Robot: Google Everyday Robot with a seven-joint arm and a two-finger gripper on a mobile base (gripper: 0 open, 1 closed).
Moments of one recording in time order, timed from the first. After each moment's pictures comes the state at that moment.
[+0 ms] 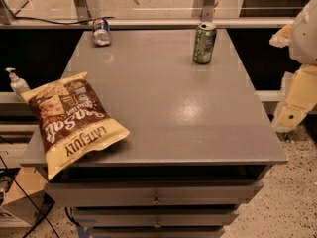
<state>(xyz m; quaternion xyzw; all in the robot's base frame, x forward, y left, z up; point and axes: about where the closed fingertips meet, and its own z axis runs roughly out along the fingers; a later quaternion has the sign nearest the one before) 0.438 -0.216 0.977 -0.60 0.78 -0.04 0.16</state>
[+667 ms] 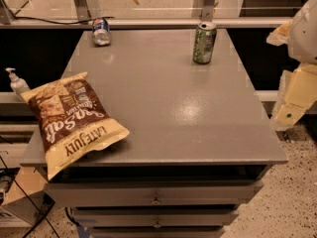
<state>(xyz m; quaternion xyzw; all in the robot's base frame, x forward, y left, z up) 0.440 -0.211 0.979 -0.61 0.77 -0.03 0.17</state>
